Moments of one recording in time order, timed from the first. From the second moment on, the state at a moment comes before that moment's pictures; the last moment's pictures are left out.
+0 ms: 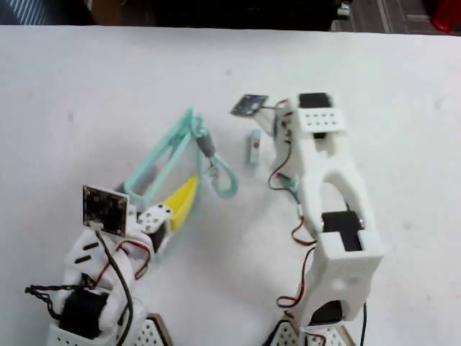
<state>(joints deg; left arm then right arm) 11.5 -104.7 79.4 50.9 4.9 -8.7 19.1 -5.6 87.3 53.8</state>
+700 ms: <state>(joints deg) 11.5 -104.7 79.4 50.9 4.9 -6.6 19.1 7.2 73.3 52.9</state>
